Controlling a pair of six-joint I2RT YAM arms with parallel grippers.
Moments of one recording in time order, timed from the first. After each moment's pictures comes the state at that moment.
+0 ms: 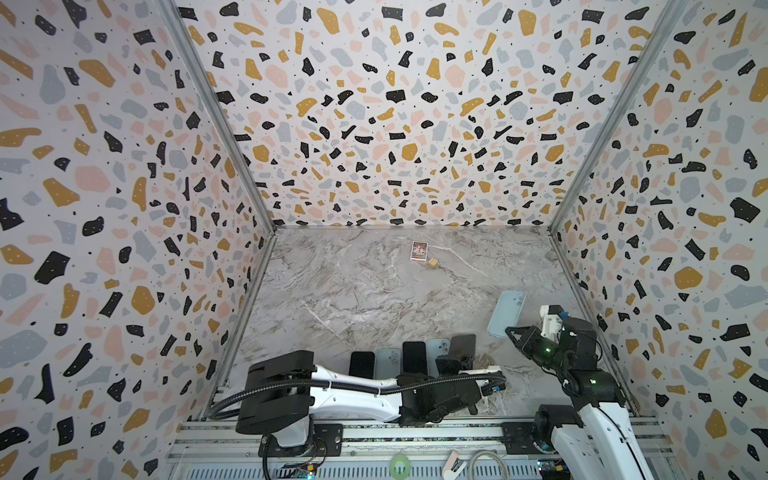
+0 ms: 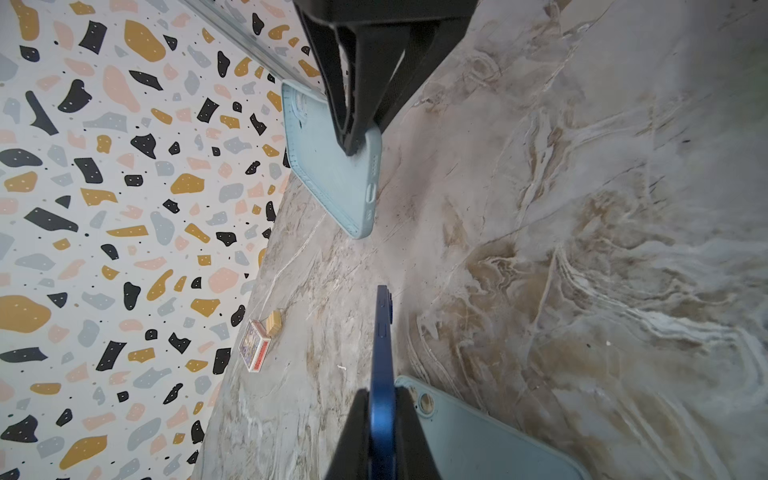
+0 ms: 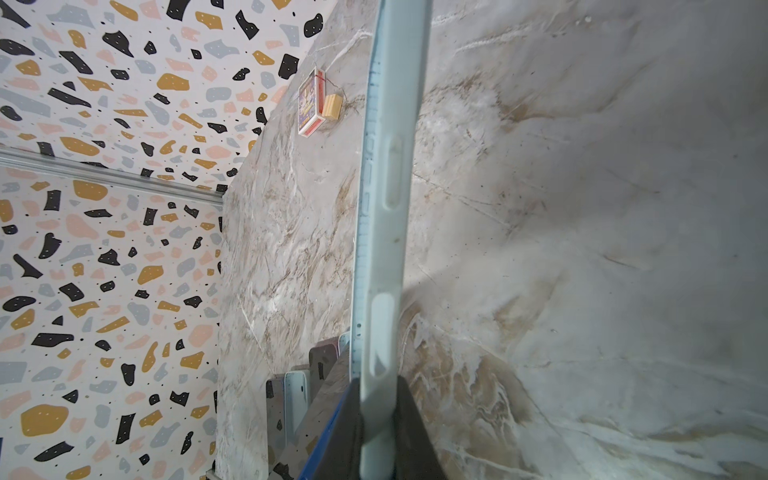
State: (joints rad) left arm -1.49 1.63 0.93 0.14 -0.68 0.47; right arm -0.01 0.53 0.45 -0.57 -0.49 0.71
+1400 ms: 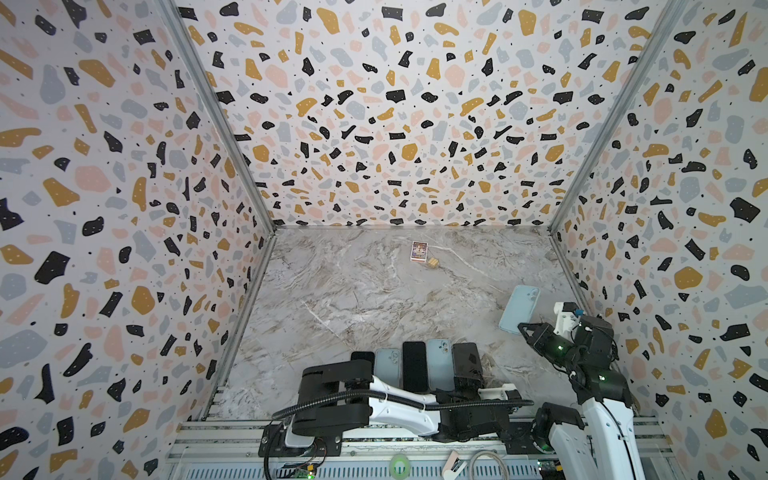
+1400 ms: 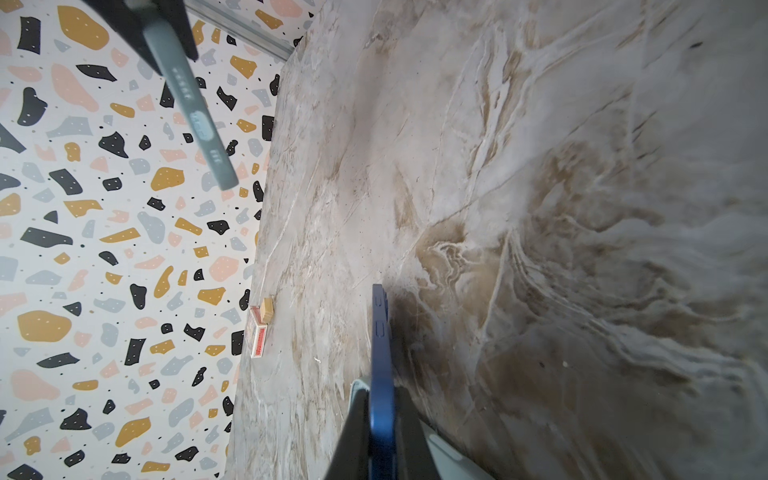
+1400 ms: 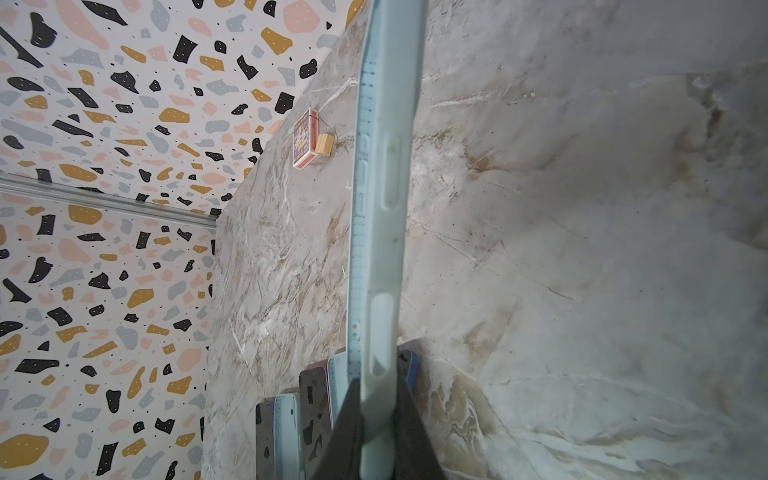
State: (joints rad) left arm -1.57 1.92 1.12 0.02 -0.85 0.44; right arm -0.21 0.55 0.51 -0.64 -0.58 0.58
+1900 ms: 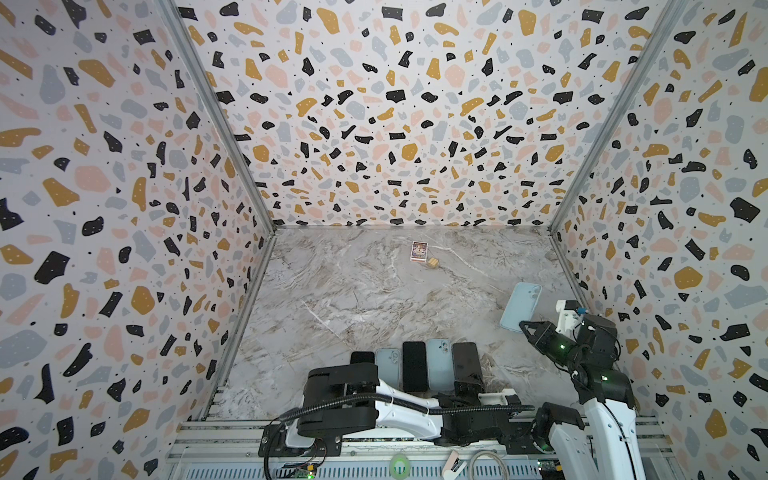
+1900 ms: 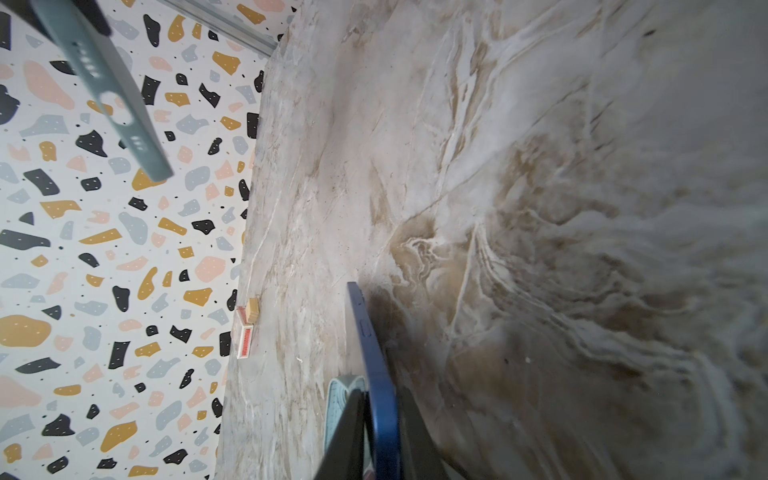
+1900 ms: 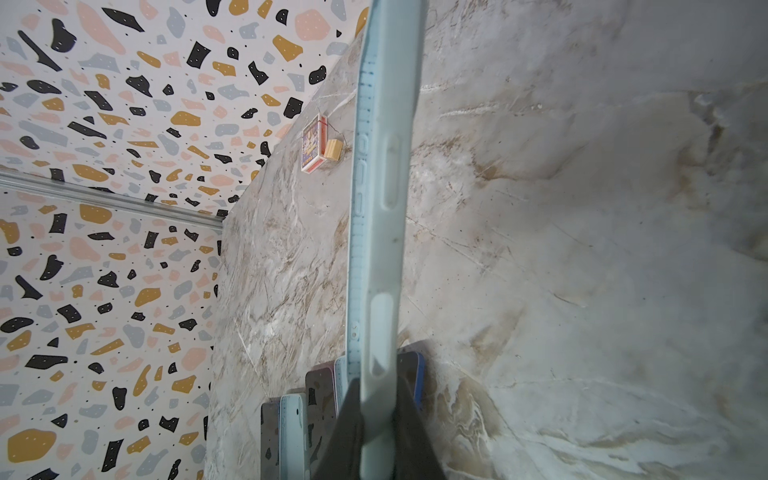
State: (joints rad) left arm -1.59 1.96 1.12 0.01 -0.83 0.41; right arm -0.21 0.55 0.55 -0.65 -0.59 0.57
